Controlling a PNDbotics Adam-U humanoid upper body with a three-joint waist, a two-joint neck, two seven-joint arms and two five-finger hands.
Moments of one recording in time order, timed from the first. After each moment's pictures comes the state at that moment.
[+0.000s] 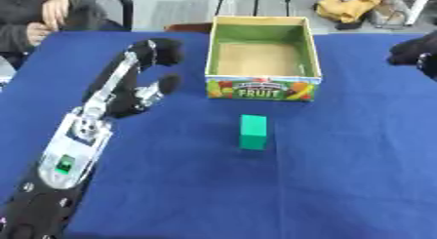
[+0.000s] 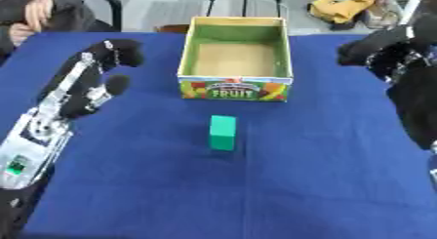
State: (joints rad) left arm -0.55 0.33 -0.16 -1.58 -0.23 -0.20 -0.24; right arm -0.39 -0.44 0.12 -1.98 -0.39 -0.06 0.14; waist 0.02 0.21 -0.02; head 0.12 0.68
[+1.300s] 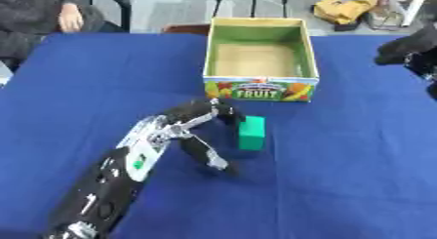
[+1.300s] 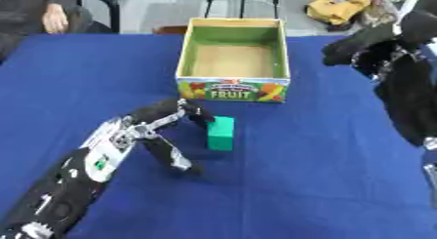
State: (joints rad) left arm -0.70 0.20 -0.28 -1.16 -0.73 -0.46 -0.30; right arm -0.41 -0.43 0.15 -1.98 -0.42 -0.04 0.18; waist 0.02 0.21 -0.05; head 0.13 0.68
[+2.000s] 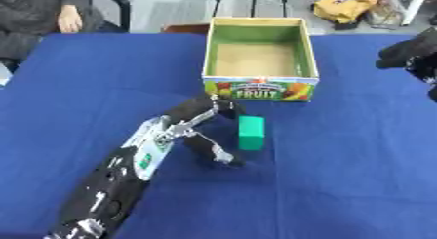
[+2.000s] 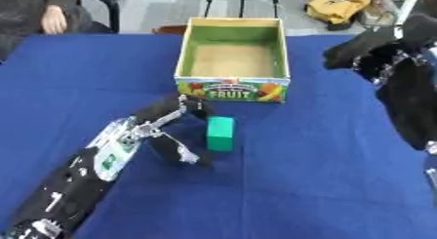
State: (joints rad) left arm -0.71 0.19 -0.26 -1.11 -0.78 -0.44 -0.18; right arm -0.41 -0.43 0.15 -1.98 -0.42 -0.04 0.18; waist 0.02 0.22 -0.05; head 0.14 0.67
